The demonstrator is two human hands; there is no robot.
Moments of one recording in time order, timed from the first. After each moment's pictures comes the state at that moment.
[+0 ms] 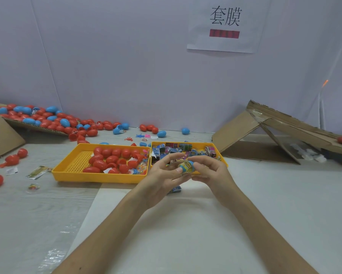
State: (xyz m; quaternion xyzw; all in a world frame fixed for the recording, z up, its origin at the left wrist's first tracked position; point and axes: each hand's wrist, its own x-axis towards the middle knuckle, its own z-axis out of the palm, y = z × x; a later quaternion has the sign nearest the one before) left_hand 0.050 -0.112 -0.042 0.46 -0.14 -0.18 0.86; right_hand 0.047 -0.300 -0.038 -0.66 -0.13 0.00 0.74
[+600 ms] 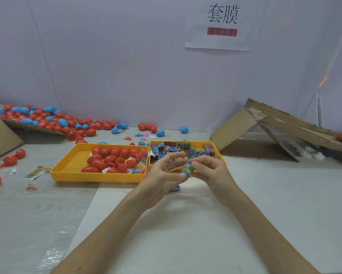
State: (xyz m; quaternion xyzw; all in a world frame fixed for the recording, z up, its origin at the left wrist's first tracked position) left_hand 0.048 -0.117 -0.043 0.53 -0.15 -0.16 0.82; right_hand 0.050 -0.302 -0.039 -0.64 -0.12 0.00 0.76
